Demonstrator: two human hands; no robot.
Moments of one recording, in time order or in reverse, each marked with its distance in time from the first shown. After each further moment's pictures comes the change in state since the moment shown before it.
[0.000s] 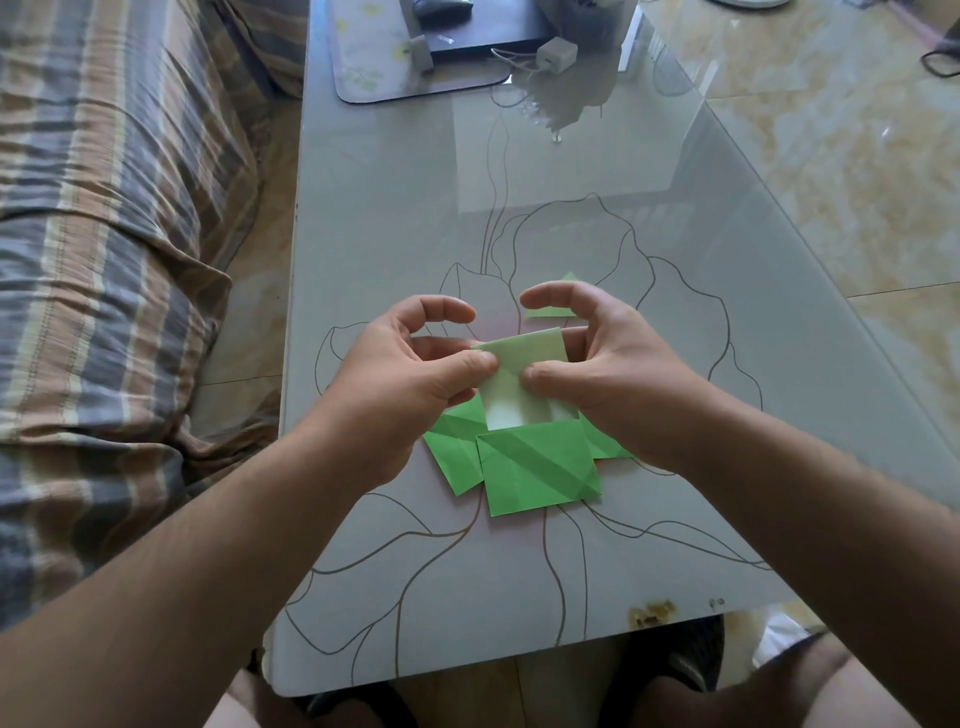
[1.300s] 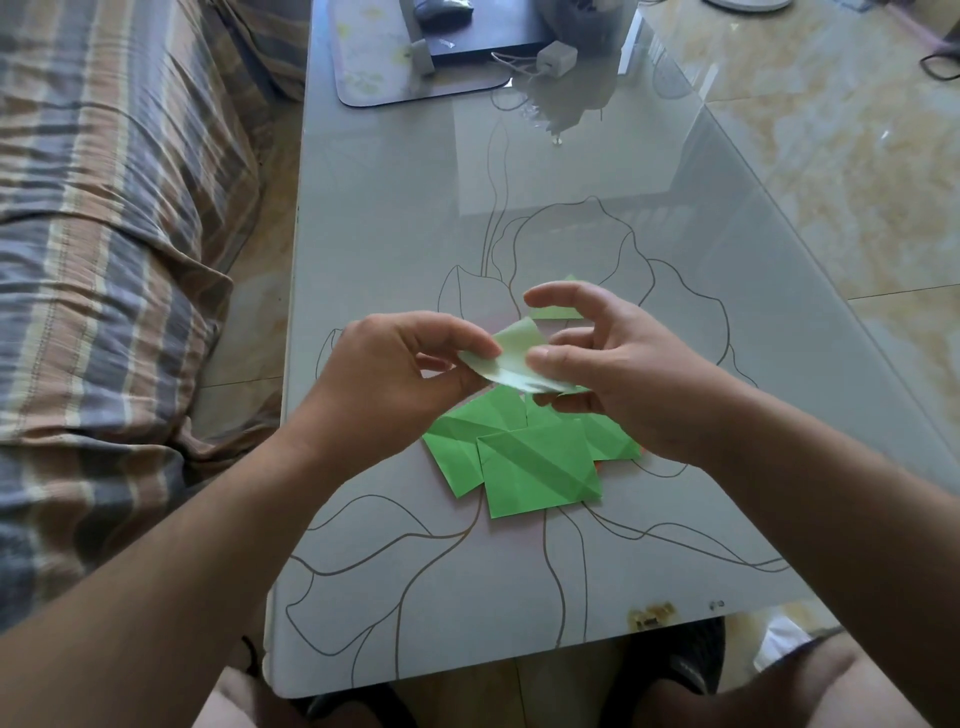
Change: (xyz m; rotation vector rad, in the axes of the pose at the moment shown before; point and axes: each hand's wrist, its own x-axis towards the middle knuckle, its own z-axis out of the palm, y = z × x) left_hand 0.003 -0.002 -0.020 0.525 -0.101 0.479; right_hand 0.002 0.000 -0.014 0.079 -0.113 0.014
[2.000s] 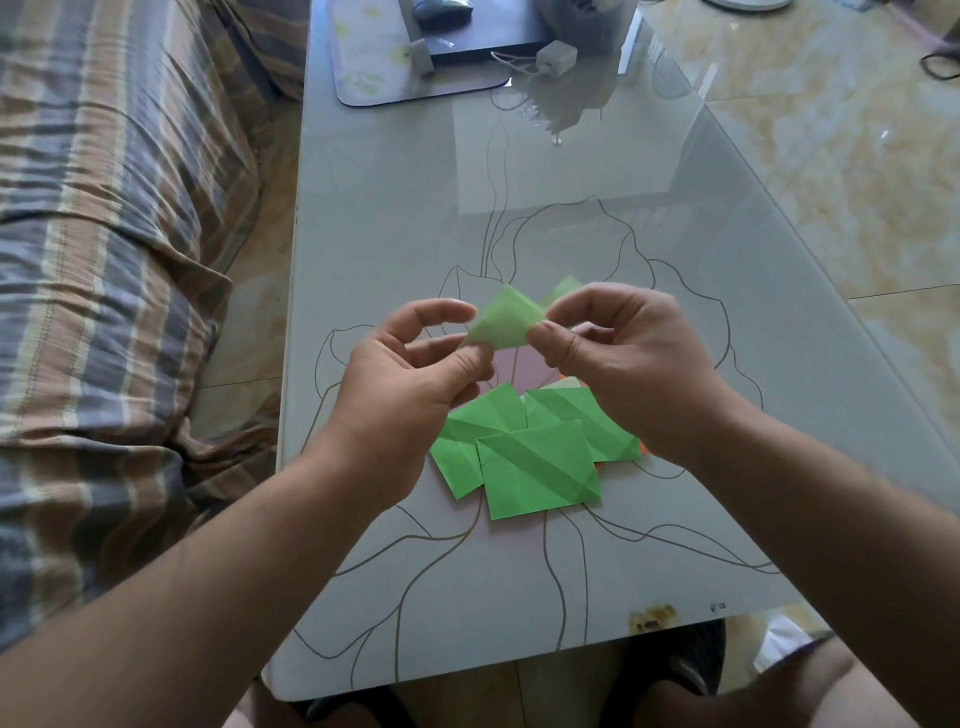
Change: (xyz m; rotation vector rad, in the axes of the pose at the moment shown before) left_hand -0.005 0.012 0.027 -0.670 0.195 -0.378; right_hand 0.006 0.011 0.004 -0.065 0.239 -0.294
